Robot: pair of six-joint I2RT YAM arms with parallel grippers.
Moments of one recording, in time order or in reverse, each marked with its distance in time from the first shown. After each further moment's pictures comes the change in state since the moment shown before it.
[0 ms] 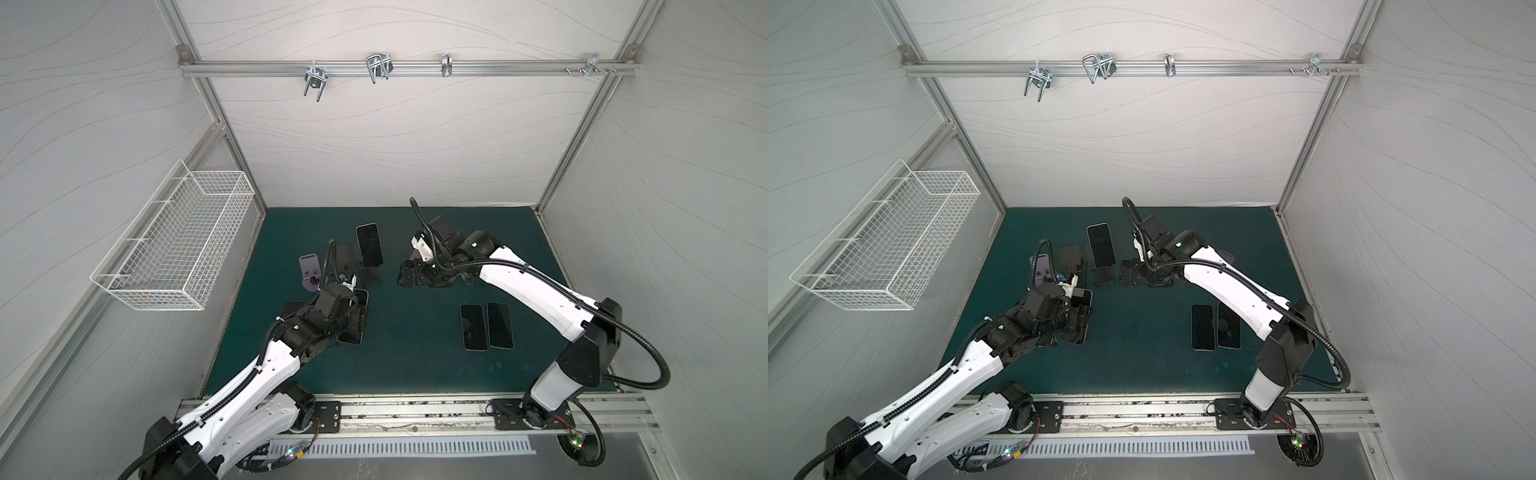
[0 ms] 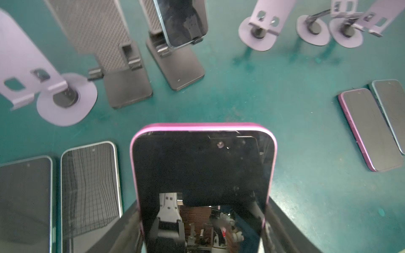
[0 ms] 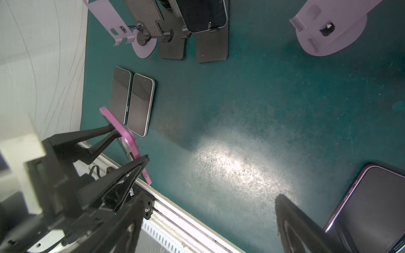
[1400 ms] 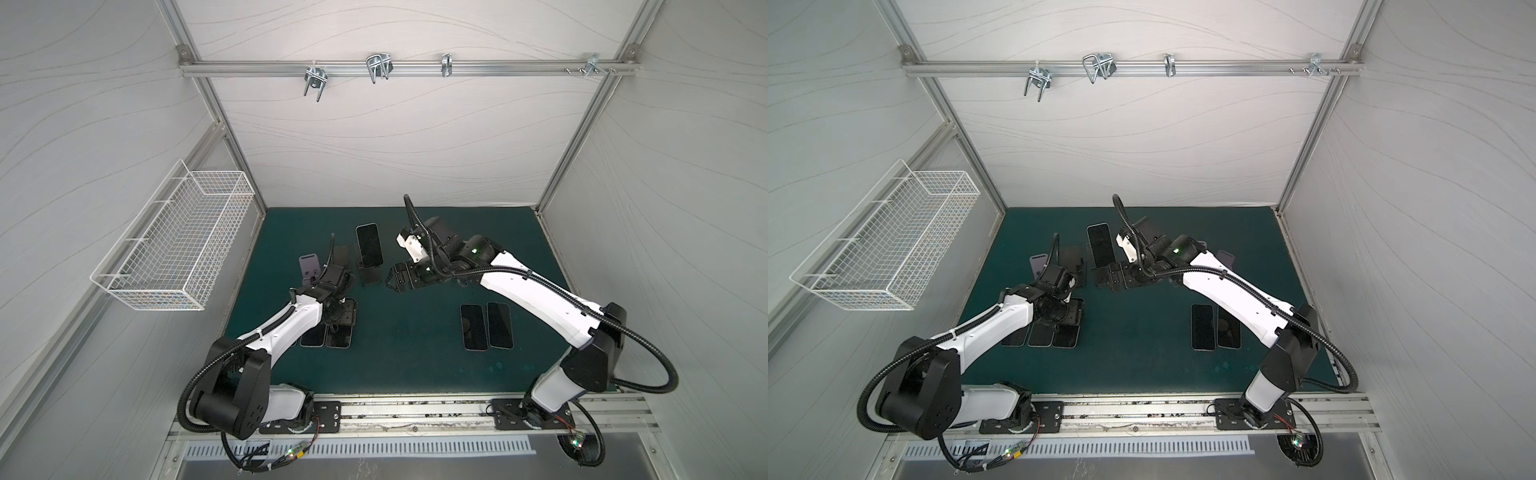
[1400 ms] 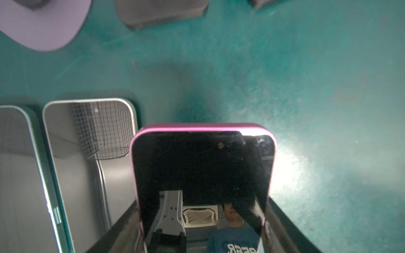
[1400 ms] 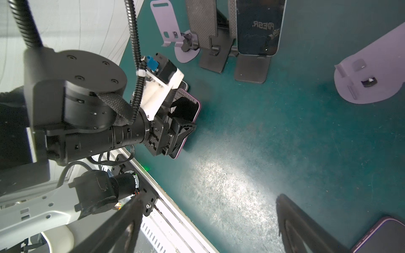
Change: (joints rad) left arm 0.231 0.465 0.124 -0.104 0.092 0.068; right arm 0.045 -0.031 -0.004 0.111 -0.023 -0.129
